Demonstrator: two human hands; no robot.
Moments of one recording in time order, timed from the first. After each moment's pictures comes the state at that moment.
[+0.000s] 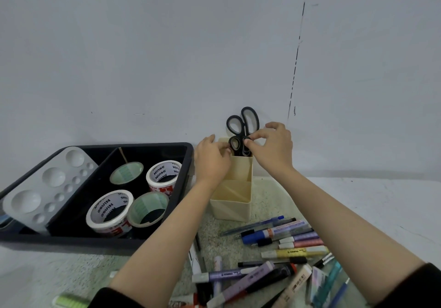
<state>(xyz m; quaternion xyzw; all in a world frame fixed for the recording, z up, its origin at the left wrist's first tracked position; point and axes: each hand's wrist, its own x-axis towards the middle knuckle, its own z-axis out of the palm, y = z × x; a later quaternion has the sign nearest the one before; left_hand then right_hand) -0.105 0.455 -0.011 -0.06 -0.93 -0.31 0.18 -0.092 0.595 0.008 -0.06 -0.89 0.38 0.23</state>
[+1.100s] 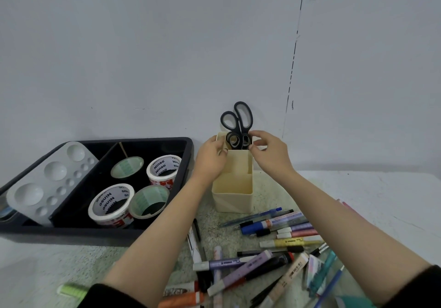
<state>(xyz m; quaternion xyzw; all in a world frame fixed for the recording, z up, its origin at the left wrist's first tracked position) -0.092 0.450 -0.009 -0.11 -0.89 -0.43 0.08 -0.074 0.599 -0.012 -0.03 -0.84 0.51 0.16</state>
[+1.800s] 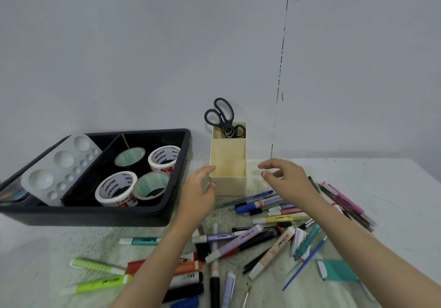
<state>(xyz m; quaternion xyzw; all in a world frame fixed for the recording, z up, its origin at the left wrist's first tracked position) 0.018 0.417 -0.050 -0.10 -0.87 -0.47 0.10 0.027 0.629 -0.031 0.02 -0.89 0.44 0.09</state>
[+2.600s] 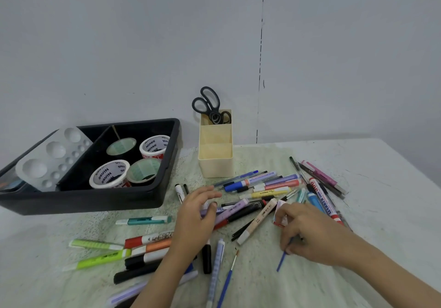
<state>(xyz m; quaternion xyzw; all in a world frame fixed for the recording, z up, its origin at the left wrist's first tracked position) 0.105 0.418 -0.078 -0.15 -0.87 -0.46 0.11 0.161 0.667 -0.068 0.23 -0.96 0.16 -0.05</state>
